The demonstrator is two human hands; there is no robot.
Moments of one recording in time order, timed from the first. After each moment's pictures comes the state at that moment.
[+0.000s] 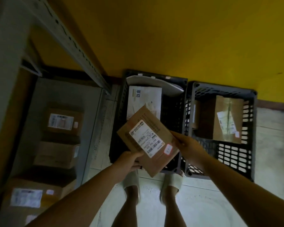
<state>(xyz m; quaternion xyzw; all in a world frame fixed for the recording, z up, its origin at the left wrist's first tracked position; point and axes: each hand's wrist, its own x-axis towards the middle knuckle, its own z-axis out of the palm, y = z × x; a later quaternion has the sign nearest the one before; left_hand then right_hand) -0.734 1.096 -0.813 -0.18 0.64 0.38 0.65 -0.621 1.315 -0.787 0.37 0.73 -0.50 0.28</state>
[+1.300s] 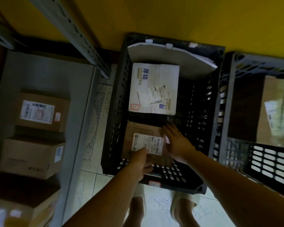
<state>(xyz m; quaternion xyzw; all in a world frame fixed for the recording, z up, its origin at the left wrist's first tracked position) -0.705 1.119 -1.000 -0.39 0.61 0.40 0.56 -0.643 1.275 -1.032 0.21 0.85 -0.30 0.37</state>
